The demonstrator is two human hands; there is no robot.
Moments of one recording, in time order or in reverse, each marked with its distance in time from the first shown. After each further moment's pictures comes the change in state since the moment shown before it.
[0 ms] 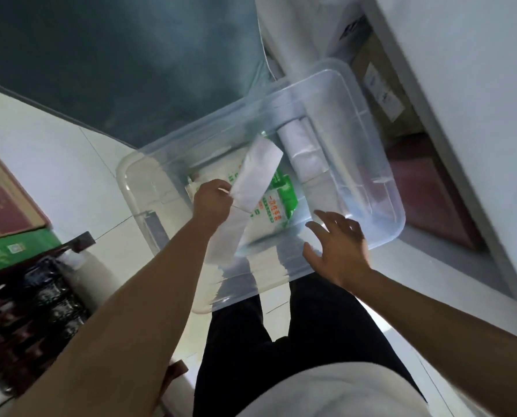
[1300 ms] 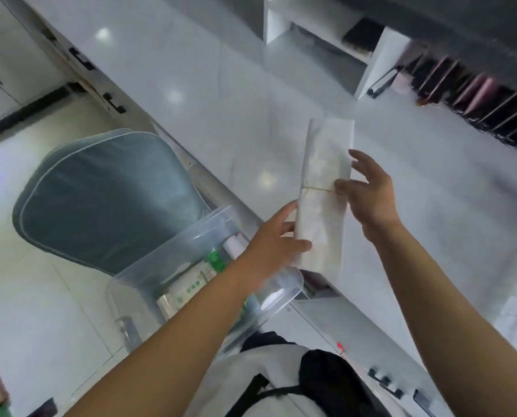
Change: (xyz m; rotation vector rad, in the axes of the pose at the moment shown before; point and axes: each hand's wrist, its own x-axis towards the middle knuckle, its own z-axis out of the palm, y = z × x) left_hand -0.270 0.255 0.007 -0.389 -0.656 0.515; right_hand -0.101 0.079 -0.305 1.224 0.875 0.248
